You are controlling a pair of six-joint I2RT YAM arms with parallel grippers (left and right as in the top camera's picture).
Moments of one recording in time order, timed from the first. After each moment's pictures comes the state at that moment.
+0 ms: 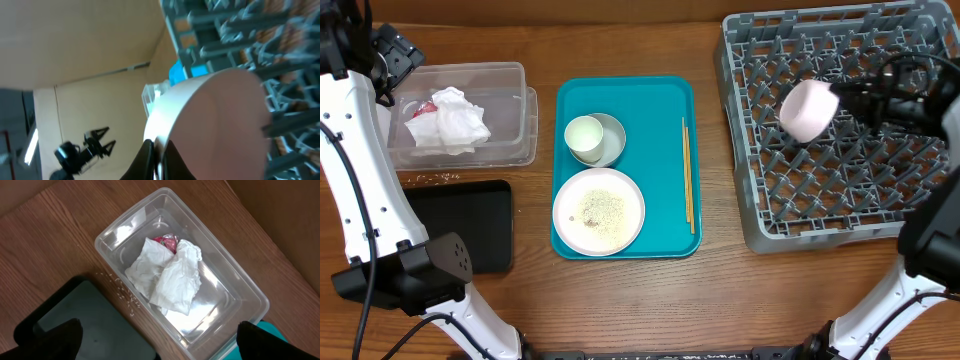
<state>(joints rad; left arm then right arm) 0.32 1.98 2.41 -1.46 -0.21 -0.57 -0.49 2.11 1.75 -1.05 -1.24 0.26</state>
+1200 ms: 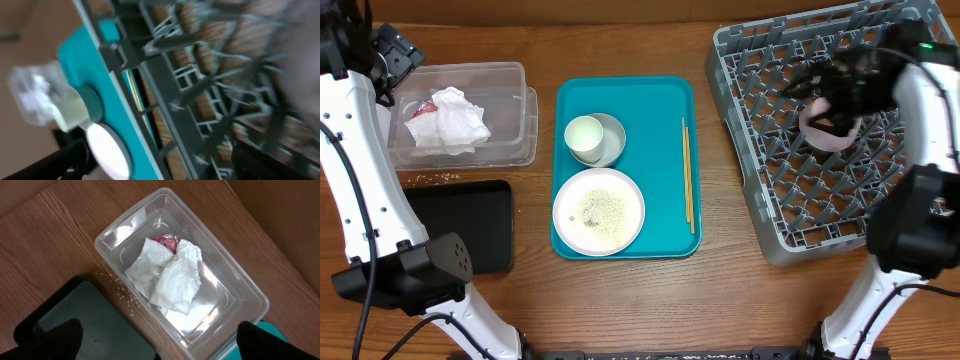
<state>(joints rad) 0.32 1.98 2.41 -1.46 -0.21 -0.57 -0.19 2.11 1.90 -1.22 -0.65 0.19</state>
